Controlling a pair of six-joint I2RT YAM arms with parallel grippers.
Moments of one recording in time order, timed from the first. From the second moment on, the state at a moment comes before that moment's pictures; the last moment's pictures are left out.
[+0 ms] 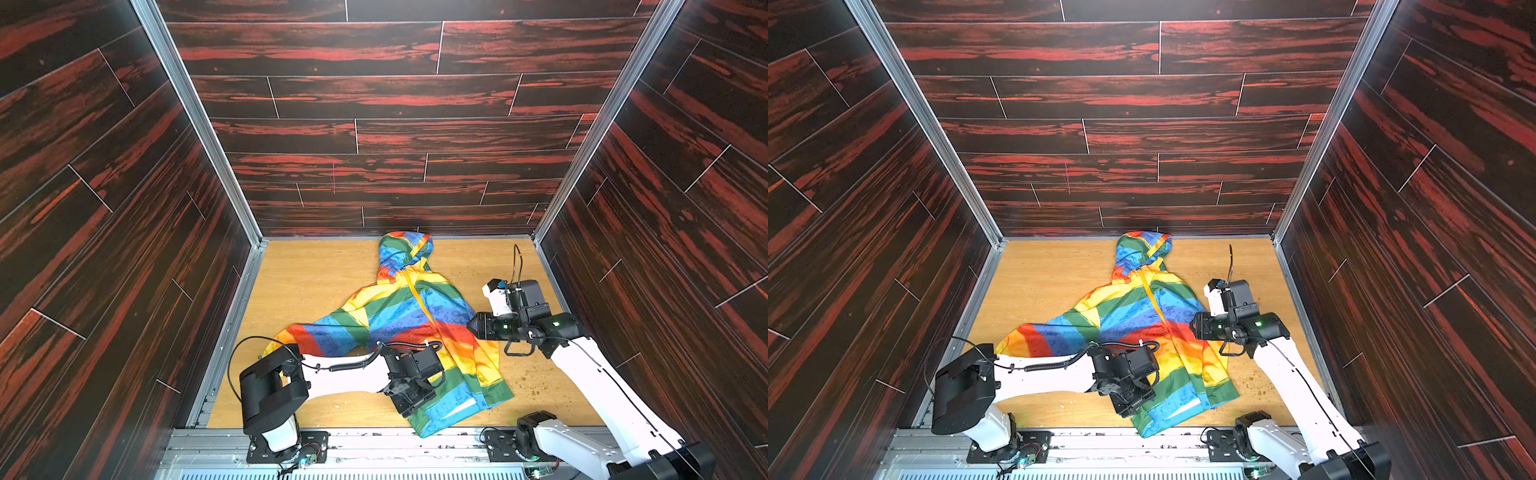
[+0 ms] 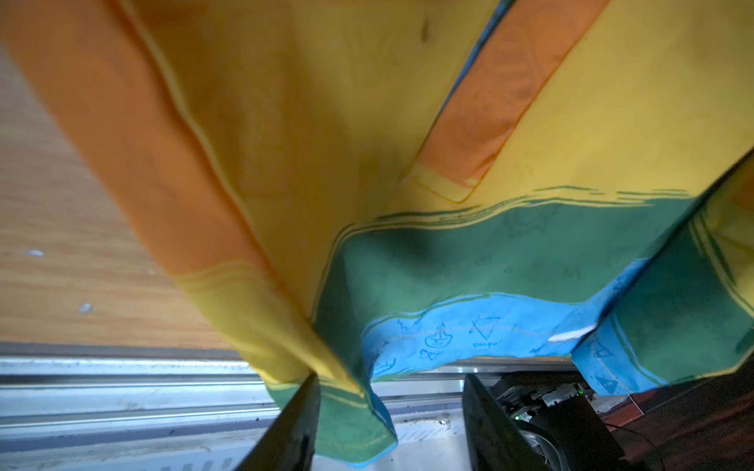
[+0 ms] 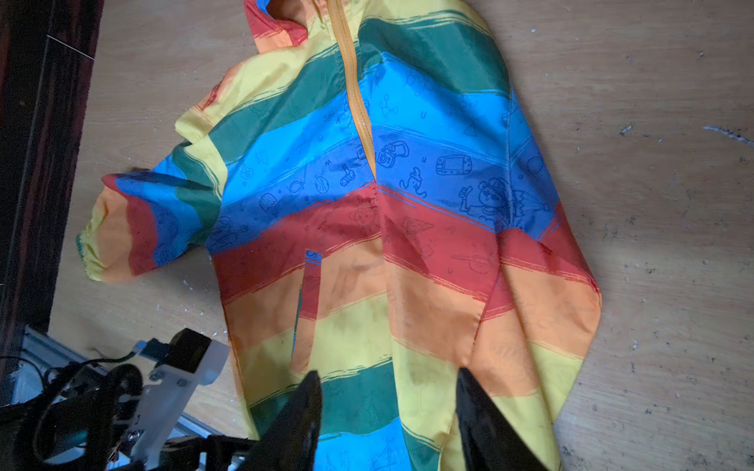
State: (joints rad) left arm -1.19 1.69 1.04 -0.60 0.26 -1.75; right arm 0.33 1.04 0.95 -0.86 -0.25 0.28
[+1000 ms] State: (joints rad) left arm -1.21 0.81 0.56 -0.69 -0.15 -1.81; right arm 0.33 1.08 0.91 -0.79 -0.29 0.30
